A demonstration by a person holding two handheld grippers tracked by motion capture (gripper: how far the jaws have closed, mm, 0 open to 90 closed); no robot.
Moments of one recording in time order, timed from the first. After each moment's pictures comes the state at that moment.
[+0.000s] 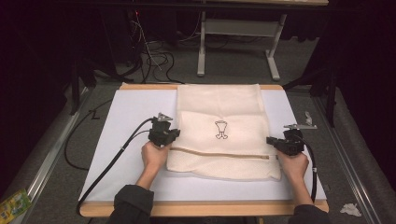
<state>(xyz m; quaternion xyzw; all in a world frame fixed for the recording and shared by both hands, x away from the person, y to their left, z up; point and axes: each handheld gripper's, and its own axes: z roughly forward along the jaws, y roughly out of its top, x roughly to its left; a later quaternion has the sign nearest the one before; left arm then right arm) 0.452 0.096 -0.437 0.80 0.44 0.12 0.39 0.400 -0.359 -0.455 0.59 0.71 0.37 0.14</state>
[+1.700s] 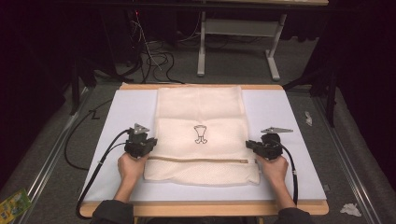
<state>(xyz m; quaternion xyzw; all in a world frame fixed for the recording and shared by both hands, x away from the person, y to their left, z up) 0.424 0.161 -0.453 0.79 0.46 0.16 0.36 0.395 -0.293 -0.462 0.53 0.74 0.39 0.13</state>
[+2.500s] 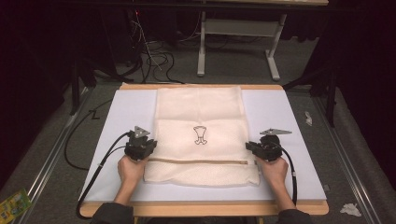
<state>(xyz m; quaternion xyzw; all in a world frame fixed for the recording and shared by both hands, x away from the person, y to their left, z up) 0.417 0.160 -0.458 0.80 0.46 0.18 0.35 0.392 -0.291 -0.465 0.53 0.75 0.37 0.14</state>
